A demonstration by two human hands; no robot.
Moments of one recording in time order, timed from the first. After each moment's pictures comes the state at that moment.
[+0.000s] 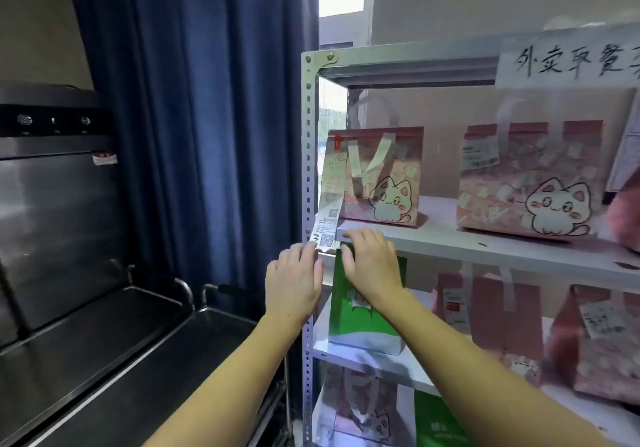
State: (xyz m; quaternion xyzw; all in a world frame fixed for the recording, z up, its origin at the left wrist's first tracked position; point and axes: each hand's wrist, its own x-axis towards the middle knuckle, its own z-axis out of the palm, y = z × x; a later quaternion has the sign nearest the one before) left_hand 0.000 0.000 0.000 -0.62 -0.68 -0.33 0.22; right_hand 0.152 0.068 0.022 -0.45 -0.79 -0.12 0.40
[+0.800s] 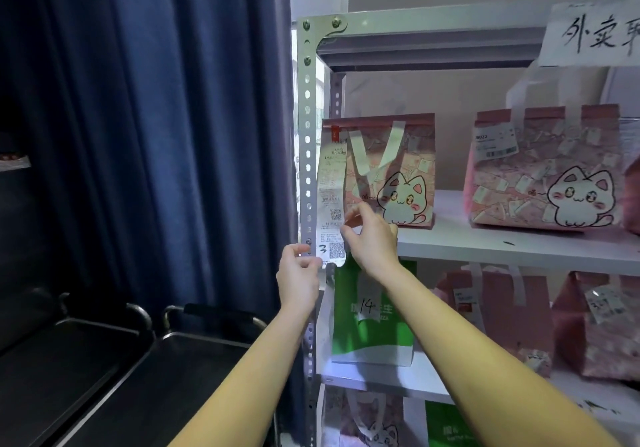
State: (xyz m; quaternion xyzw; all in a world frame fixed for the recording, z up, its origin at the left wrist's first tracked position) left_hand -0.039 0.104 -0.003 -0.45 -0.57 -0.63 -0.27; right_hand 0.098 0.163 0.041 -0.56 -0.69 0.05 0.45
